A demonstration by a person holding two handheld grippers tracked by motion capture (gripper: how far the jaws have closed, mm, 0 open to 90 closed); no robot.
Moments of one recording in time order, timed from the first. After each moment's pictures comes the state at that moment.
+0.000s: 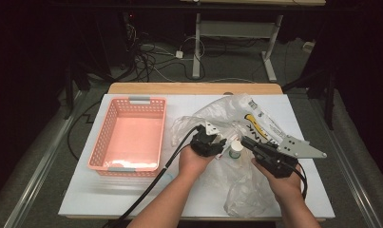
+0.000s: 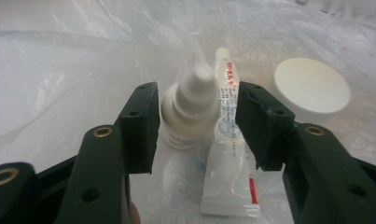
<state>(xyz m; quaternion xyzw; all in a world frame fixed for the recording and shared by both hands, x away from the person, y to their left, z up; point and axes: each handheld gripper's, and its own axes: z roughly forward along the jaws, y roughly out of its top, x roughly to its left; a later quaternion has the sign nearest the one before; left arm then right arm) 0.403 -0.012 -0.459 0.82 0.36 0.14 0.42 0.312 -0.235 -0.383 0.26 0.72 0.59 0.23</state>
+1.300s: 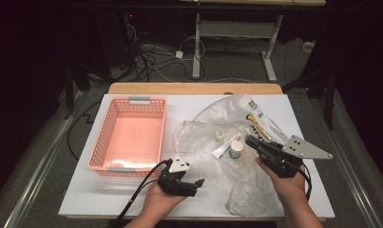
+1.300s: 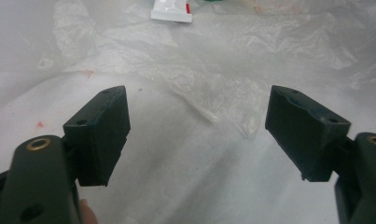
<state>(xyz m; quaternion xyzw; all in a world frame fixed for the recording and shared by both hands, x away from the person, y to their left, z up) 0.301 0.075 -0.479 0.84 0.35 0.06 0.41 0.309 -0.244 -0.378 0.27 0.72 0.59 0.24</state>
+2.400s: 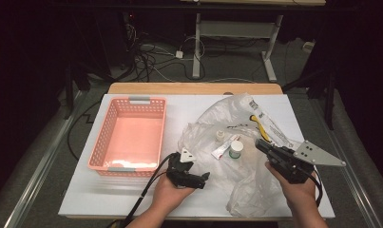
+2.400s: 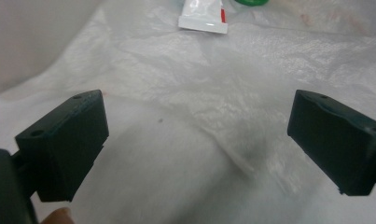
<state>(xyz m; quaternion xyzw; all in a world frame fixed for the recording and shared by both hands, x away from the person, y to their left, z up) 0.331 0.044 -0.486 0.84 0.39 0.08 0.37 0.296 -0.264 -0.382 0.29 0.71 0.58 0.25</state>
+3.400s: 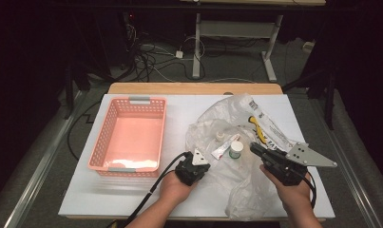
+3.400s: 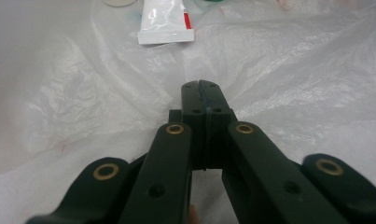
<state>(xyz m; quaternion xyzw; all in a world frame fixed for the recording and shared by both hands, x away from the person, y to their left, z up) 0.335 0.029 -0.490 0.88 0.30 0.09 0.37 0.294 -0.253 -0.389 0.29 0.72 0.57 0.24</state>
